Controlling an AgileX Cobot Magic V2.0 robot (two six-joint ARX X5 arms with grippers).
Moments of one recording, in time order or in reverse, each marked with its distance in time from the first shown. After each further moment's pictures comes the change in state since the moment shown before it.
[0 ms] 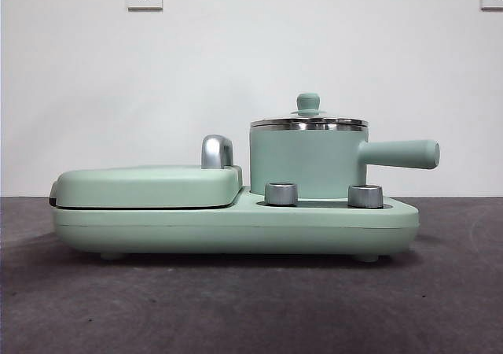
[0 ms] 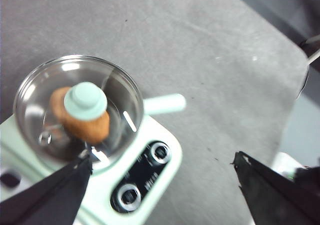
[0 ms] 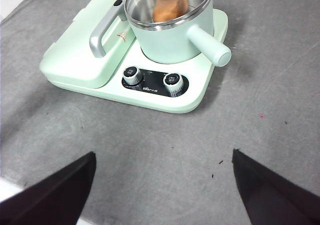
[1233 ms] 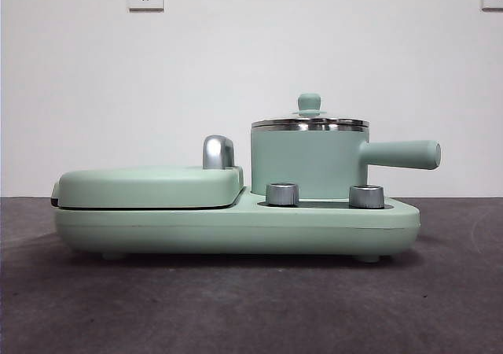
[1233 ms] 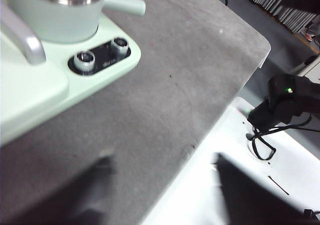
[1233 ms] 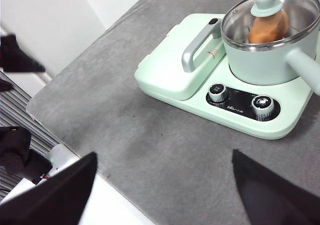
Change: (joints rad) left arm 0.000 -1.247 -1.346 0.305 -0.001 -0.203; right arm 0.000 0.000 0.000 0.113 -0.307 0.004
